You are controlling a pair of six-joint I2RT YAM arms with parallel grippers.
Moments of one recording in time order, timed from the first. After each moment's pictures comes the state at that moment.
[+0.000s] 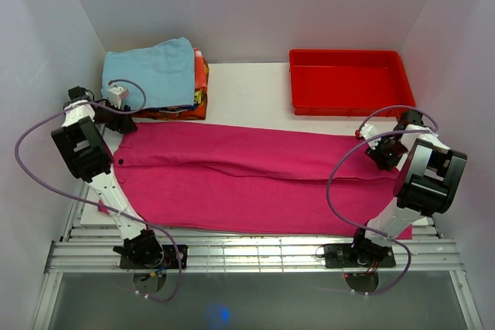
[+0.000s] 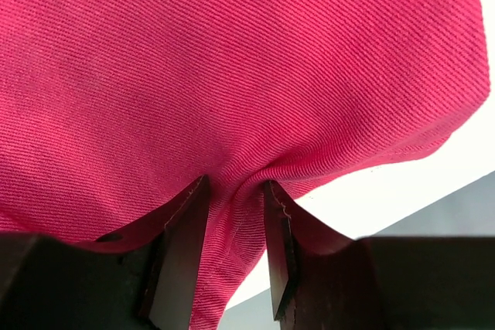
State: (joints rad) left arm 0.50 2.26 1.78 -0.73 0.77 0.92; right arm -0.38 1.70 1.02 -0.67 -0.23 -1.35
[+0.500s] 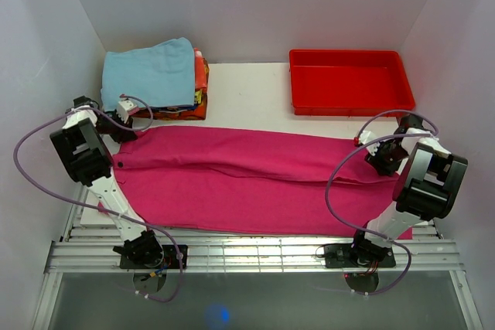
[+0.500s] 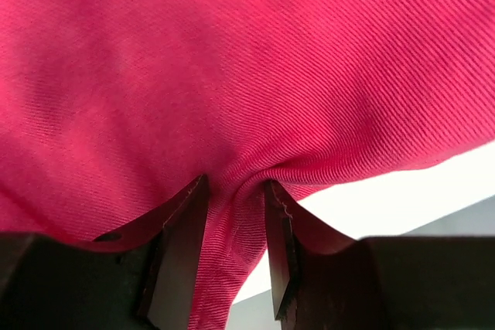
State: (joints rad) left arm 0.50 2.20 1.64 -0.82 0.75 1.26; right arm -0.39 1.67 0.99 -0.72 -0.24 -1.44
